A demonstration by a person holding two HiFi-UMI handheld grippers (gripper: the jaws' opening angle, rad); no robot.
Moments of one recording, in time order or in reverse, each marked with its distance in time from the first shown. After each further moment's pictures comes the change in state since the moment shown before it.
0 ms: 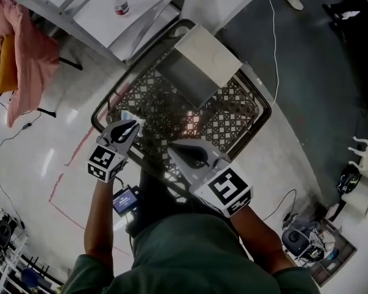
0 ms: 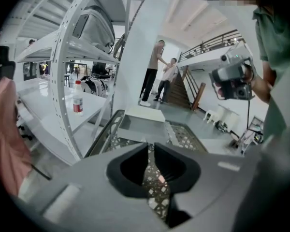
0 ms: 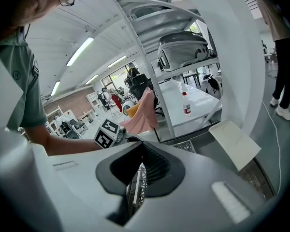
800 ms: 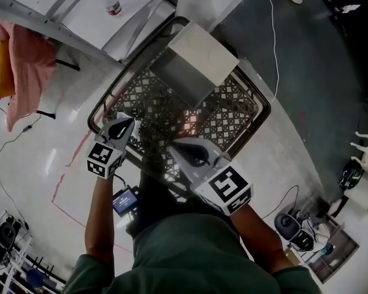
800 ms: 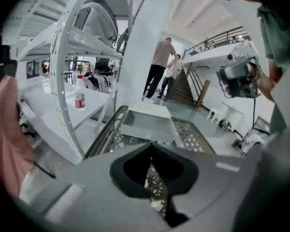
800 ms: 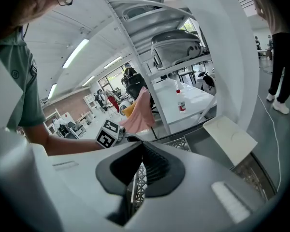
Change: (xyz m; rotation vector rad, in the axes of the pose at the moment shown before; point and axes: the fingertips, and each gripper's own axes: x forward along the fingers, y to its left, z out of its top) left arm 0.025 0.015 -0.009 -0.022 0.034 0.036; right arm -0.007 -0.027 -0.012 0.038 -0.002 -0.016
